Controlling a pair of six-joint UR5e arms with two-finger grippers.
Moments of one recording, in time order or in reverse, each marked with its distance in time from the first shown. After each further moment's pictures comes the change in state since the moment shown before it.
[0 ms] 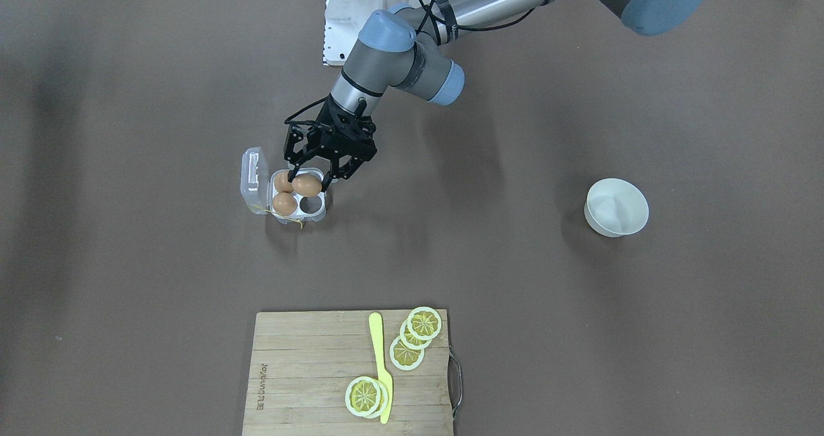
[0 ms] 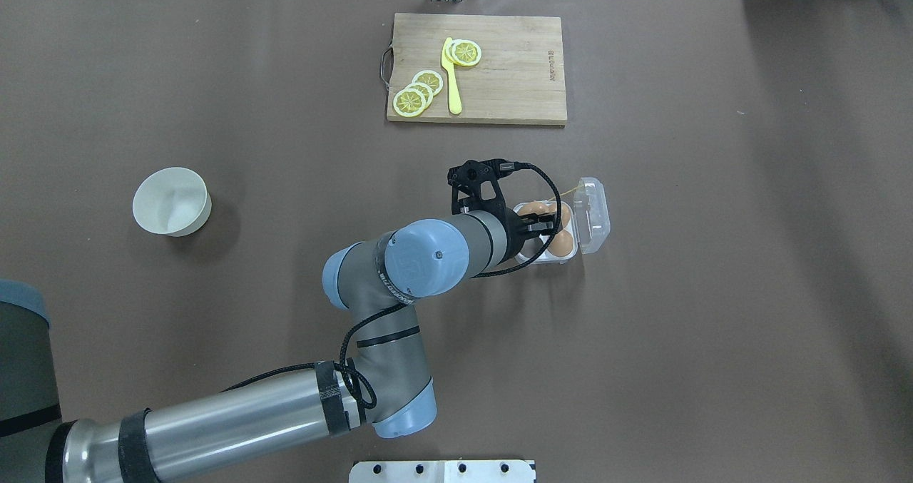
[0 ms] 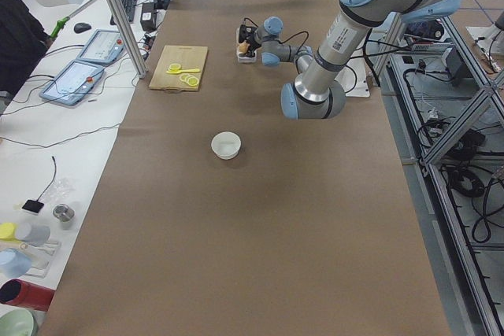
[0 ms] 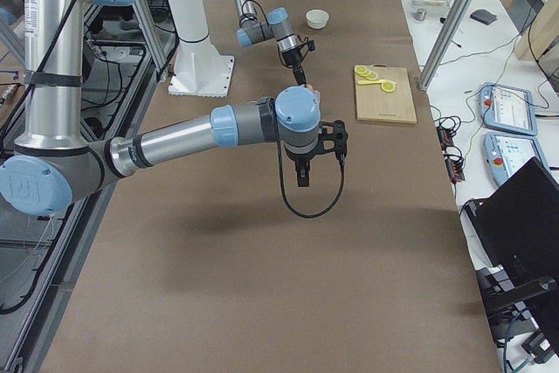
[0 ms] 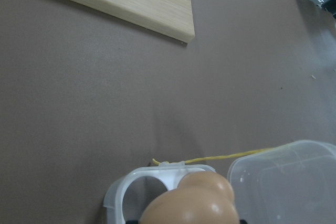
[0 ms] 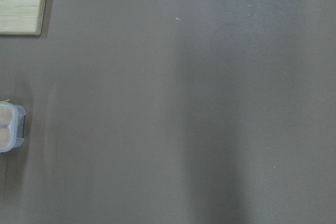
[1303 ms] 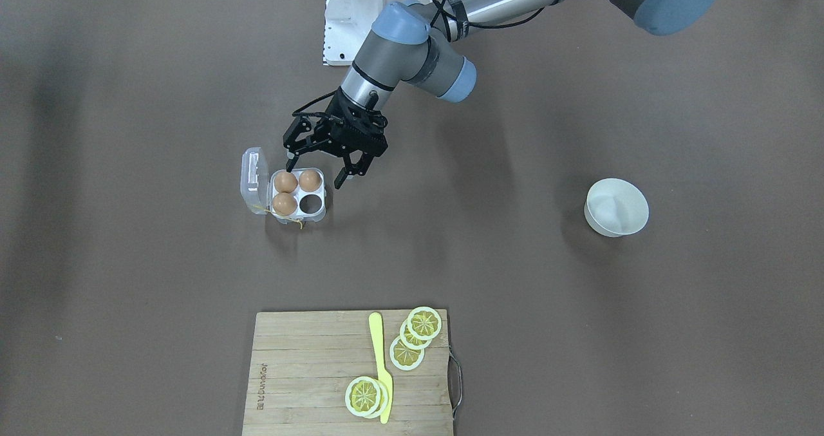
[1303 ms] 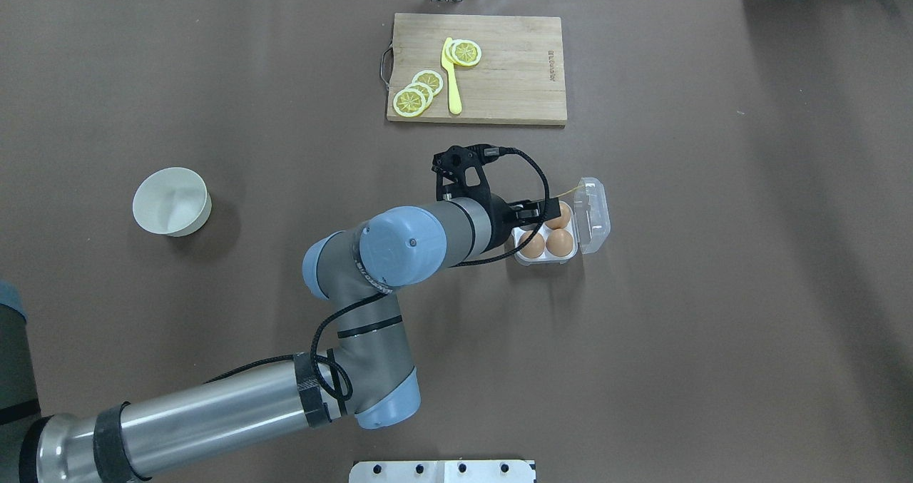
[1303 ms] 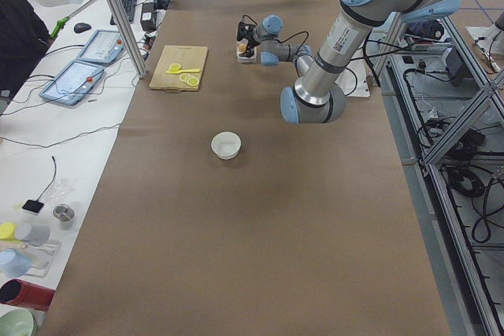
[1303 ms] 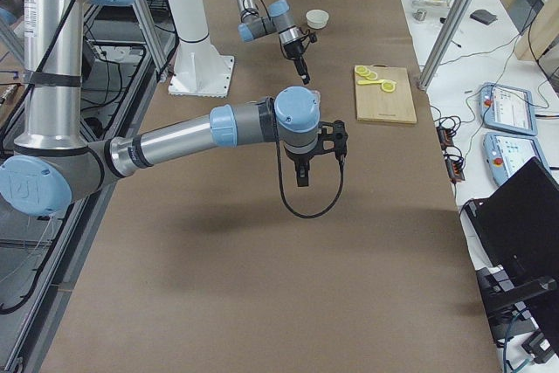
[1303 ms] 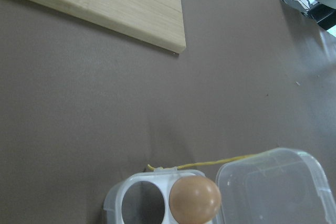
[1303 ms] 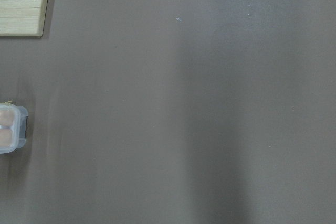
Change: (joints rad) left arm -0.041 0.050 -0.082 0.003 -0.023 0.016; right arm 0.006 0.001 0.002 -0.012 0.008 0.000
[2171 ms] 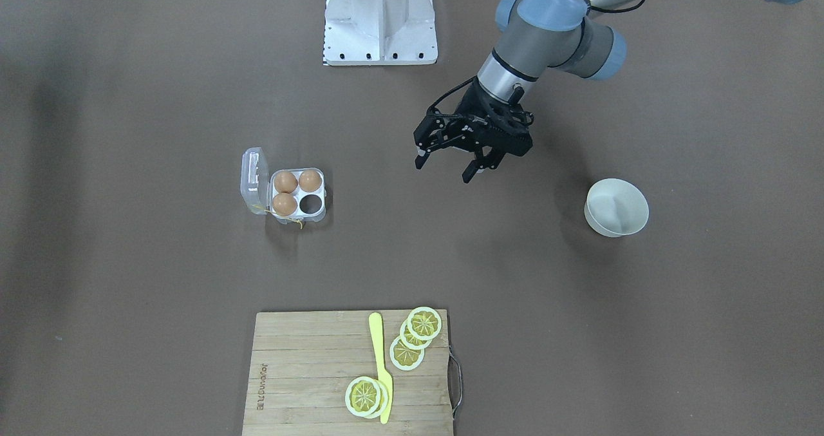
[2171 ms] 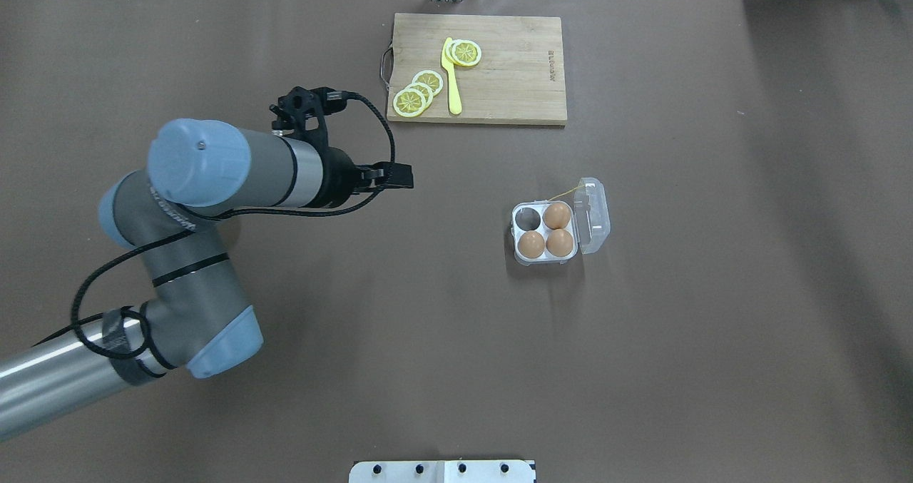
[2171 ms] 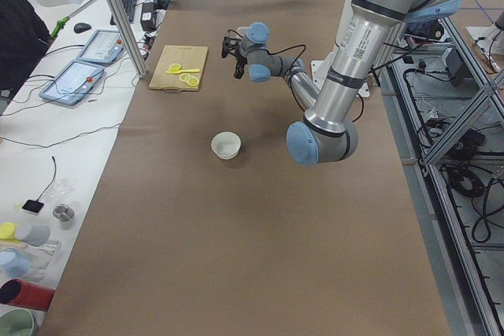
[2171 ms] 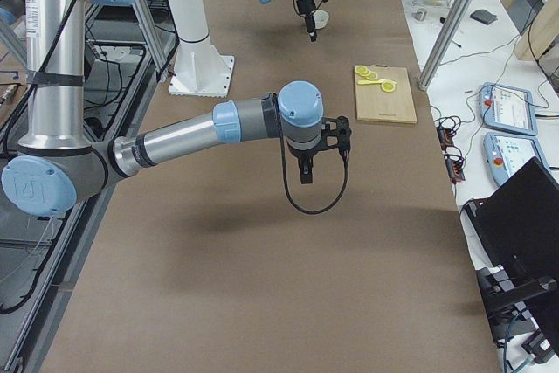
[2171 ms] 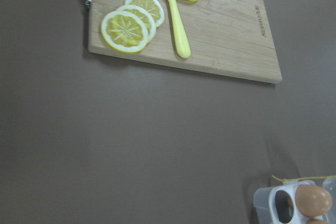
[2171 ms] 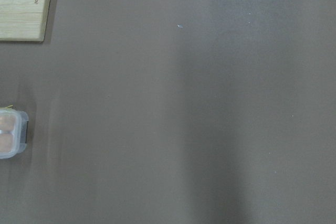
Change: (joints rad) left arm -0.216 0.399 -0.468 0.248 -0.320 0.111; right arm -0.003 0.024 0.001 -0.002 -0.017 0.025
